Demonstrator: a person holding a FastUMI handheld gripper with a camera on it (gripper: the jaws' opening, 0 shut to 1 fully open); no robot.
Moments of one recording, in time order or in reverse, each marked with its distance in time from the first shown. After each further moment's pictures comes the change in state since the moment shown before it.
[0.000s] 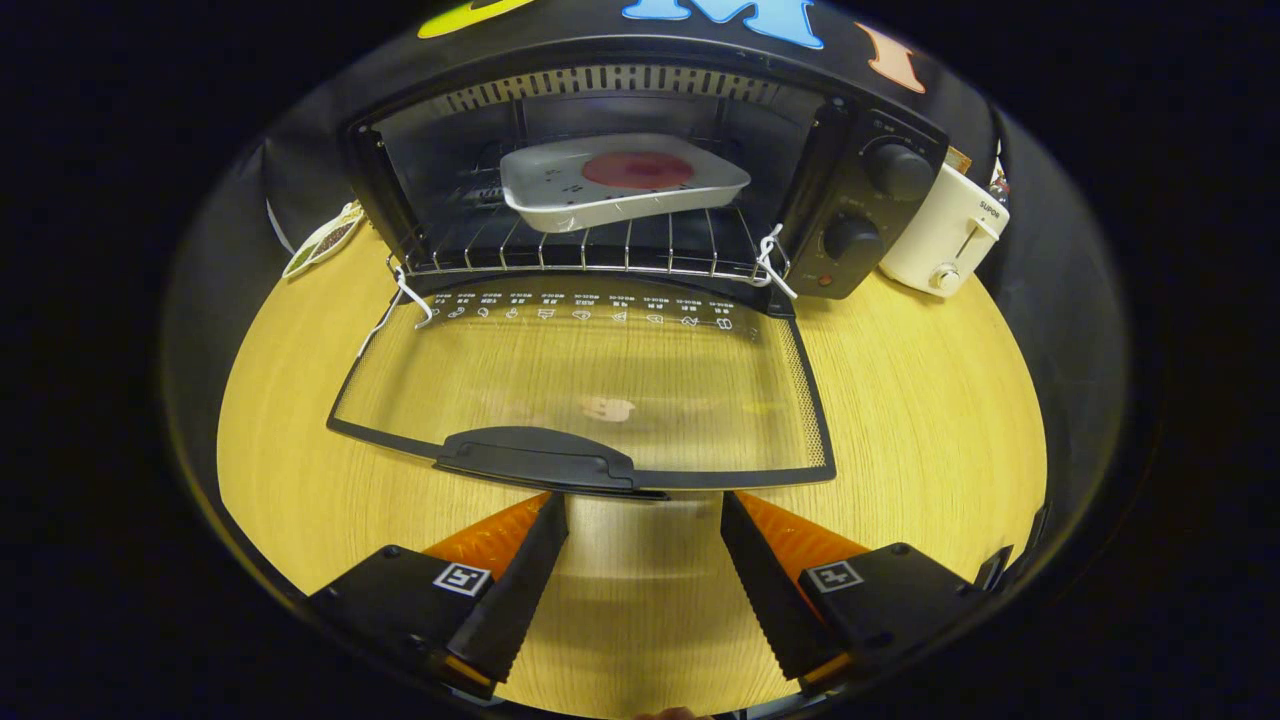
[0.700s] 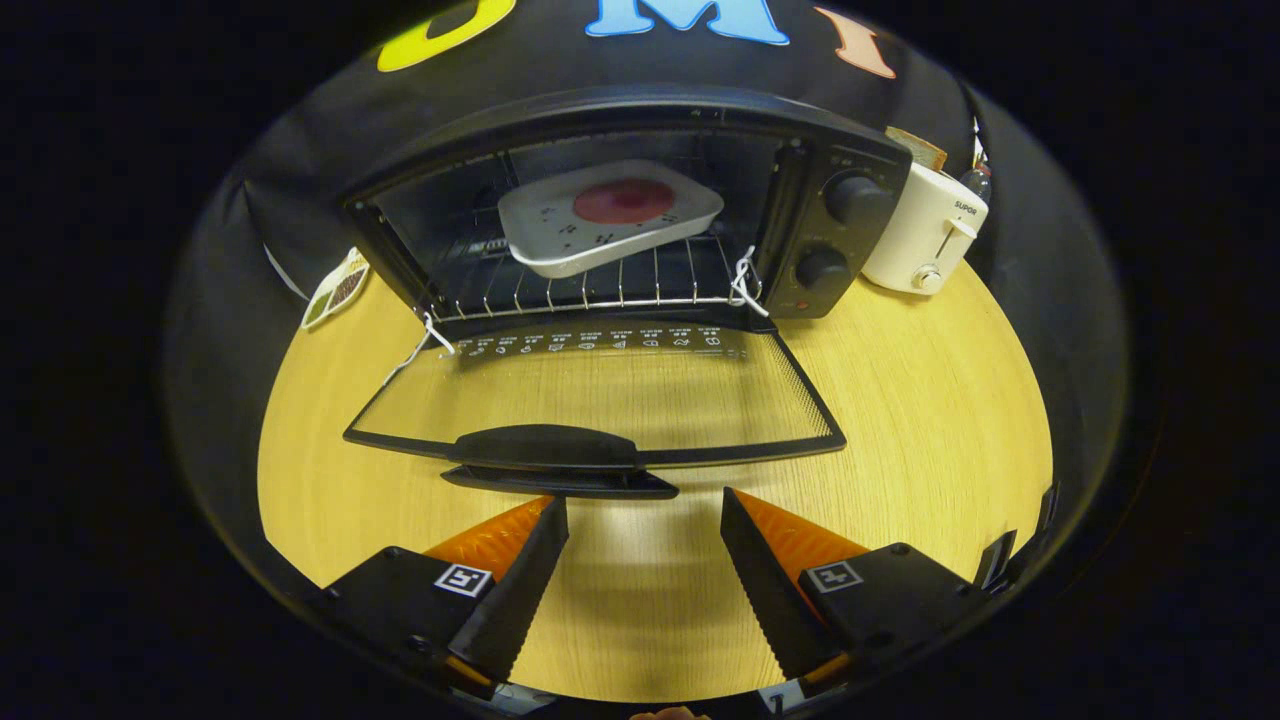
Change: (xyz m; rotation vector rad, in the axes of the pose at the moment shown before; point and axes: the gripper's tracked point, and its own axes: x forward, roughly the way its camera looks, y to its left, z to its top) arm -0.048 0.004 0.020 0.118 -0.042 0.060
